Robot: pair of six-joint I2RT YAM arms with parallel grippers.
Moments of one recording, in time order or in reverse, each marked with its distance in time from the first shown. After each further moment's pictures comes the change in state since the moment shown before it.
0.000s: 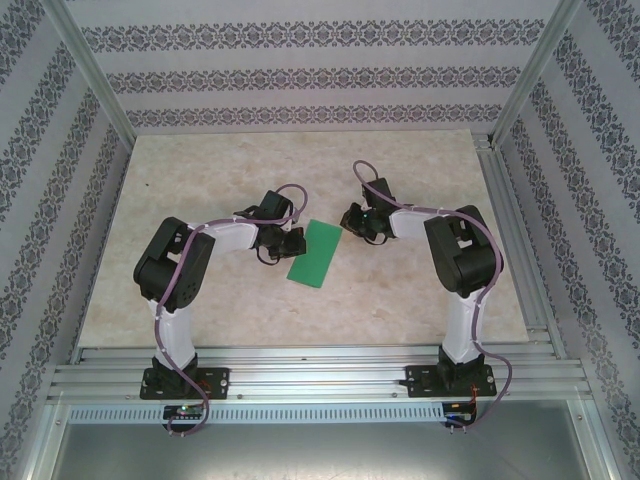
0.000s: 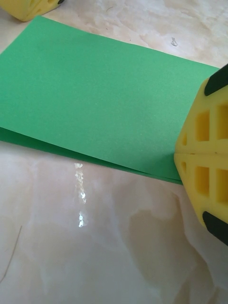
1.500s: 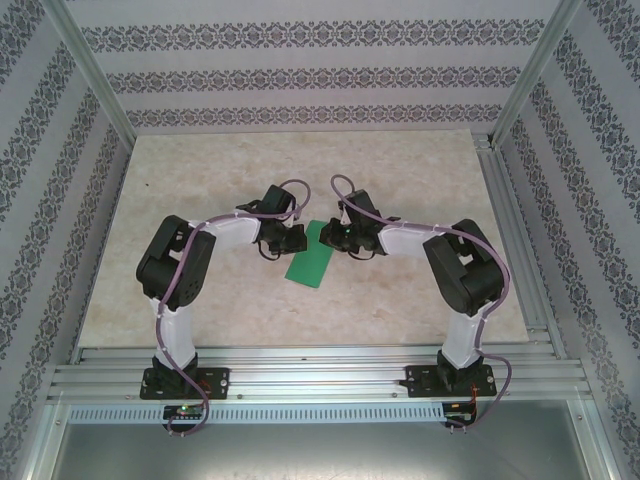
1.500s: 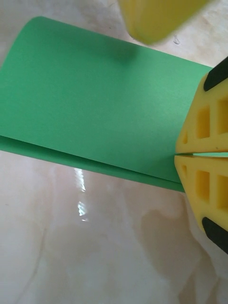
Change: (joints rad) left arm -0.004 0.019 0.085 -0.093 -0.024 0.051; right arm 0.164 -0.117 -0.112 0.043 -0.052 -0.003
